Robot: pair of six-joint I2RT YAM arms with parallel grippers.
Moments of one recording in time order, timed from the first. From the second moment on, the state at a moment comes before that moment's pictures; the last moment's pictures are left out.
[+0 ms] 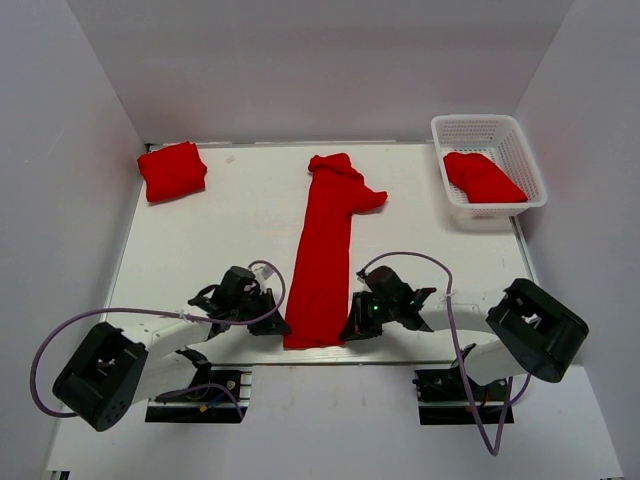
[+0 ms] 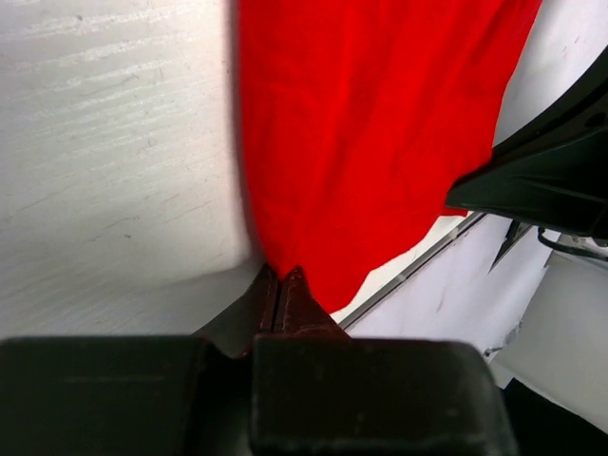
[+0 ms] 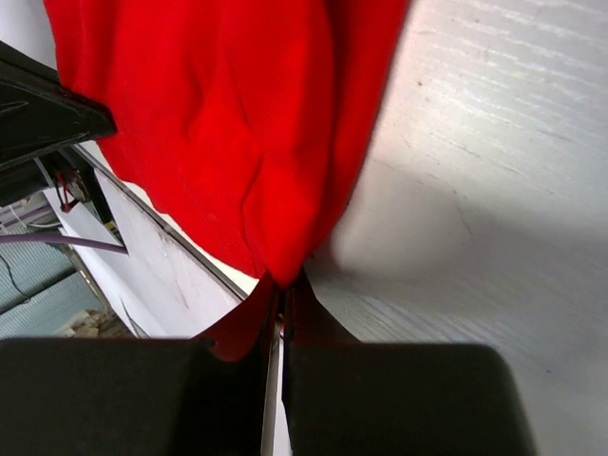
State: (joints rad) left arm -0.56 1.13 0.27 -0.05 0.45 -0.73; right arm 0.88 1.41 0.42 0.08 -0.41 0.94
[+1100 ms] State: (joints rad) left arm -0.57 1.46 1.11 -0.58 0.27 -0.48; right arm 0.81 1.25 0.97 -0.44 -0.01 0.71
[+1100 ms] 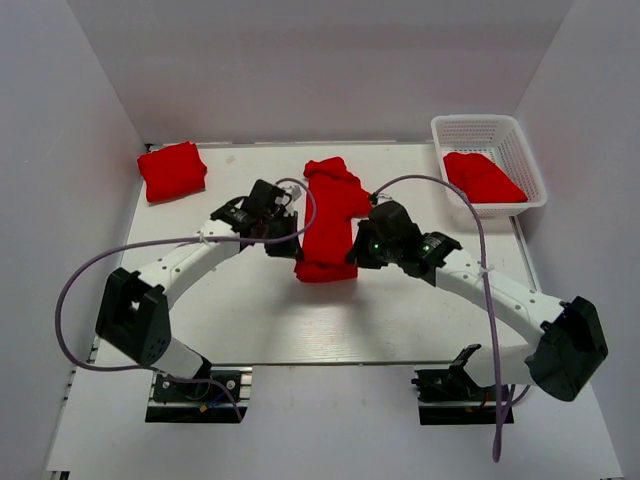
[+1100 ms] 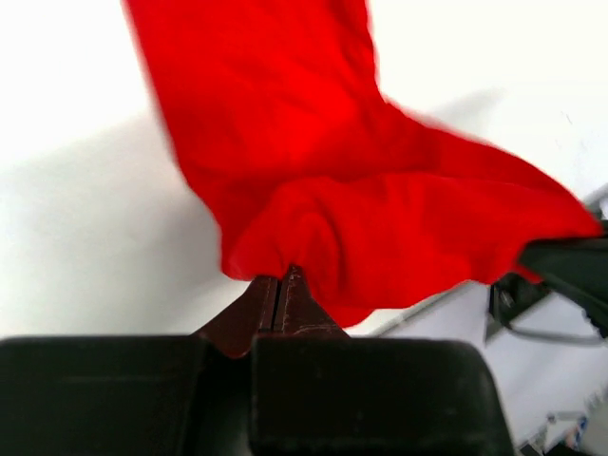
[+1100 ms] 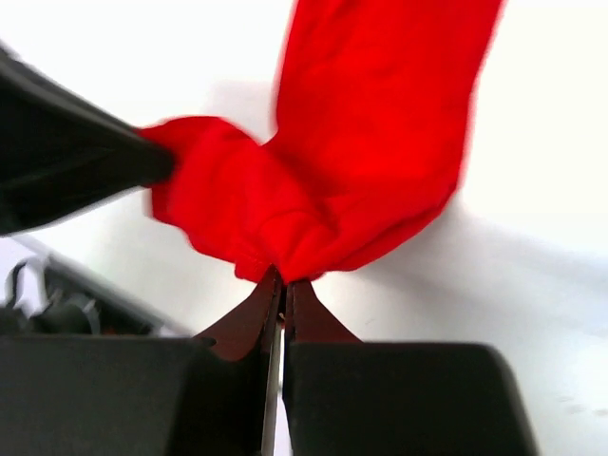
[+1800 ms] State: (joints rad) left arm -0.37 1.94 1.54 -0.60 0.43 -0.32; right arm 0.48 1.66 1.24 -0.41 -0.22 0.56
